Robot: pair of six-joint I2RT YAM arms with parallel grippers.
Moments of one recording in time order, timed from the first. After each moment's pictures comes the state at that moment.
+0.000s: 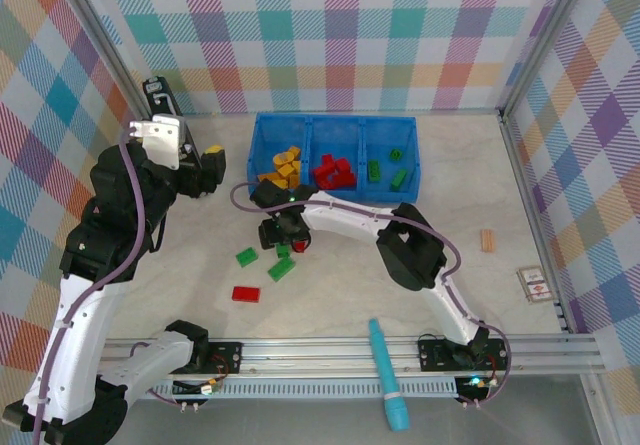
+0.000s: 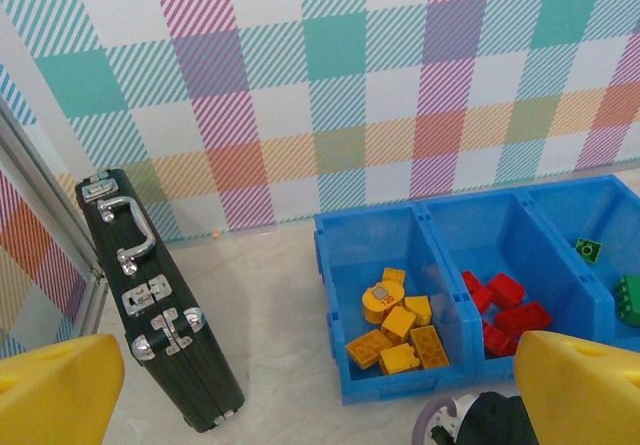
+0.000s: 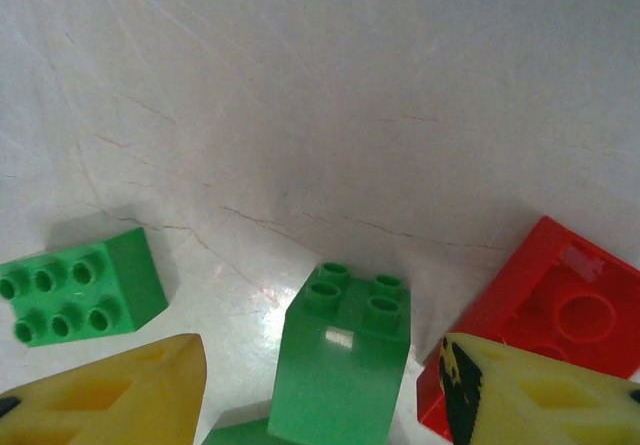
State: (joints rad) left arm -0.32 0.91 1.42 -0.76 -0.19 0.03; right arm 1.00 2.23 1.84 -0.82 -0.01 0.66
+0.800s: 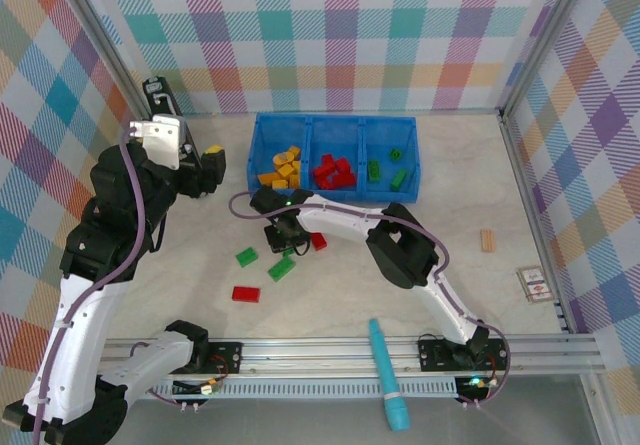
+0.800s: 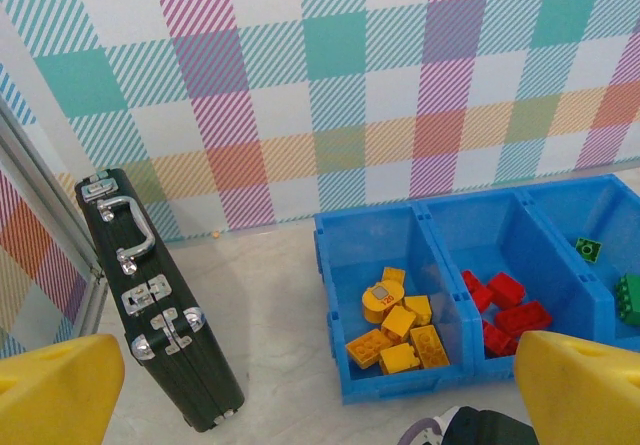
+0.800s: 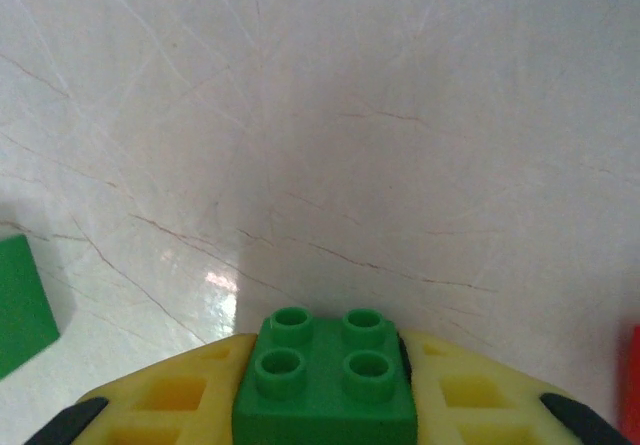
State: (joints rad) left arm -0.32 0.91 1.42 -0.76 -0.19 0.03; right arm 1.00 2.28 1.85 -0.84 0.03 0.56
